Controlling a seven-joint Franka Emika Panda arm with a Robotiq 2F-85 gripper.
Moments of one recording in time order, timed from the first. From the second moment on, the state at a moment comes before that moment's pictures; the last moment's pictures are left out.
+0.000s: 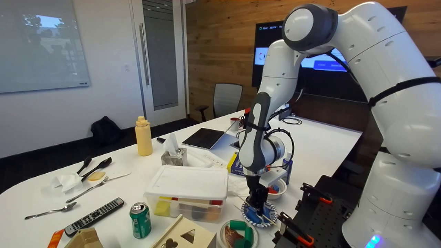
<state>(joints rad) -0.13 0.67 0.06 -2.49 0.09 2.82 -0.09</state>
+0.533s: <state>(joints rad) -0.31 0.48 0.20 -2.47 0.26 2.53 -0.13</state>
